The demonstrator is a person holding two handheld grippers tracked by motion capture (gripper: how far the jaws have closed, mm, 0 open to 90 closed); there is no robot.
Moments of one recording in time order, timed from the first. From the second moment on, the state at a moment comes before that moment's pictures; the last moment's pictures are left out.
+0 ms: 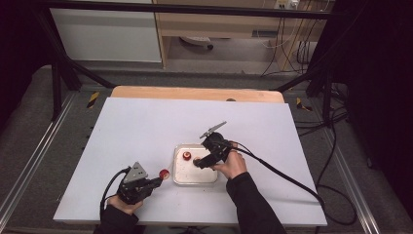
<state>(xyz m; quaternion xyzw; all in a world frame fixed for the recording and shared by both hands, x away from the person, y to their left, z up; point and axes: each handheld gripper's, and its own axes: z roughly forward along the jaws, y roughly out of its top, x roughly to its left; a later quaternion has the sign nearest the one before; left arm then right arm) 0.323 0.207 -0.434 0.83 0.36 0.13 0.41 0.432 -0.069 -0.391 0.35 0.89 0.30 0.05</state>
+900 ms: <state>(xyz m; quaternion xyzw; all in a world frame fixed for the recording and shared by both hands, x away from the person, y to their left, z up) 0.325 0.207 -0.436 0.83 0.36 0.13 0.41 0.465 -0.040 -0.413 0.38 0.90 0.21 -0.02</state>
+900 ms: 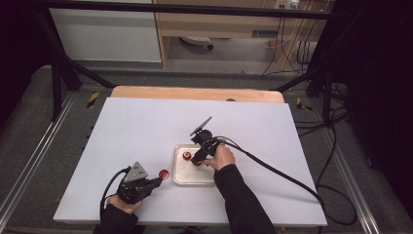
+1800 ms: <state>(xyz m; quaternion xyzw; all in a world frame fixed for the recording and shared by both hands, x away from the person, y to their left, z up) 0.323 0.207 -0.434 0.83 0.36 0.13 0.41 0.452 -0.054 -0.378 0.40 0.87 0.29 -0.01</state>
